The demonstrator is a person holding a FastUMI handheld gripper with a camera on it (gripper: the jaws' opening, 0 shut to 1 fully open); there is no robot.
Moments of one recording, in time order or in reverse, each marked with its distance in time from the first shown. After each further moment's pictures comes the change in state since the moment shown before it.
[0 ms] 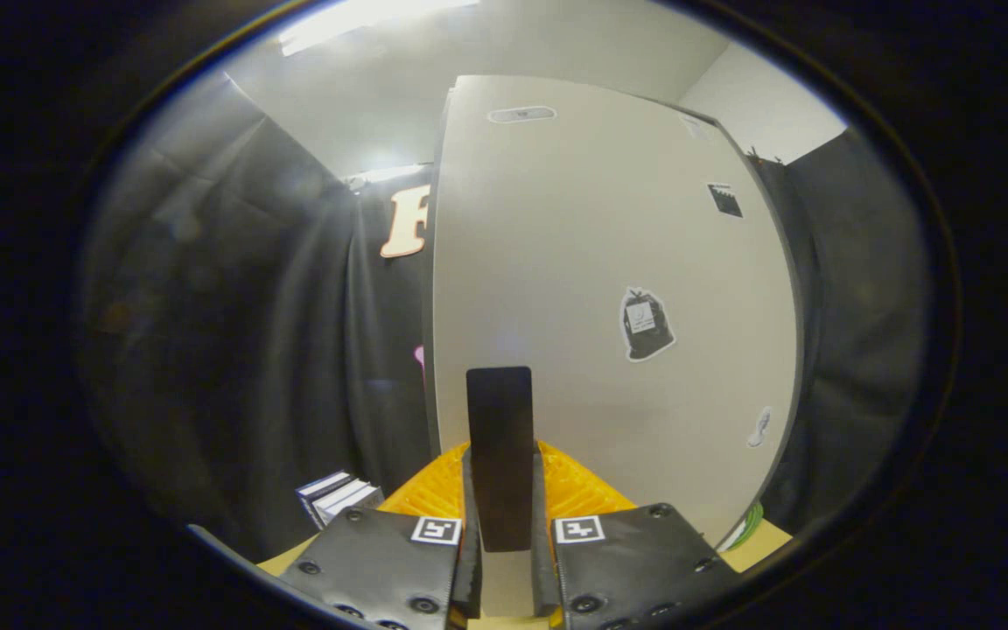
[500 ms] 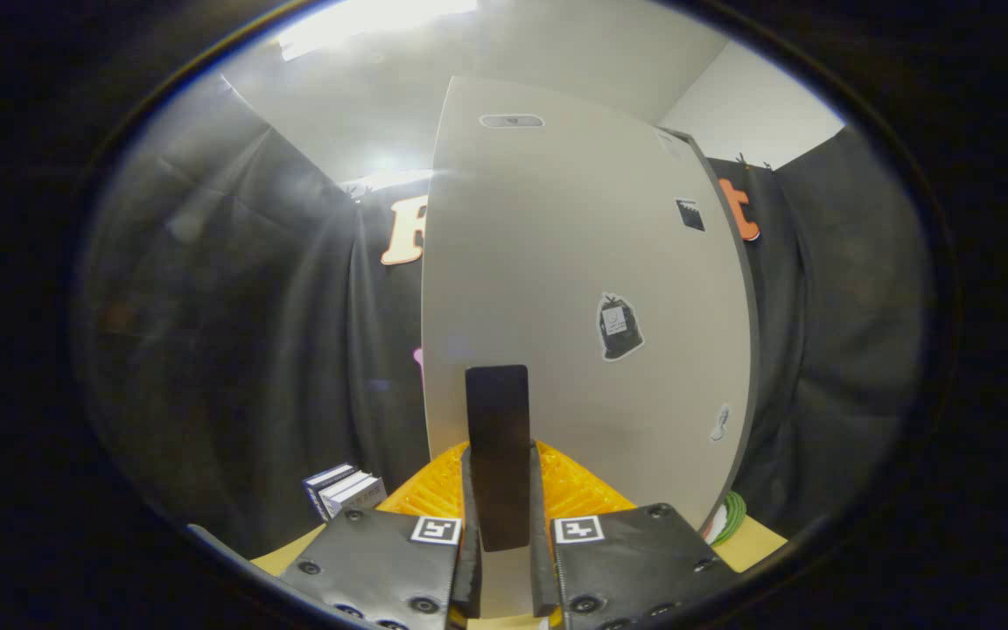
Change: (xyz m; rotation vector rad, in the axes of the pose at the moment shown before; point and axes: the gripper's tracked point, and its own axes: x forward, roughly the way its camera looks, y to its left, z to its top) arm -0.048 -0.020 0.007 -0.005 -0.016 0.000
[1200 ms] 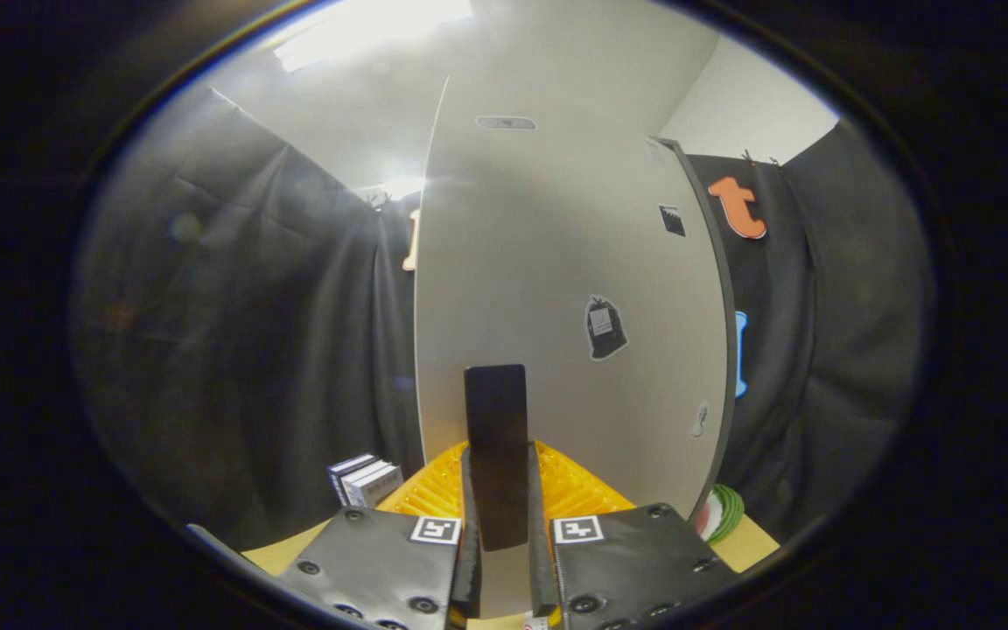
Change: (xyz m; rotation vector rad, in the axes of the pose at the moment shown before) arm -0.041 -0.025 0.006 0.028 0.007 0.114
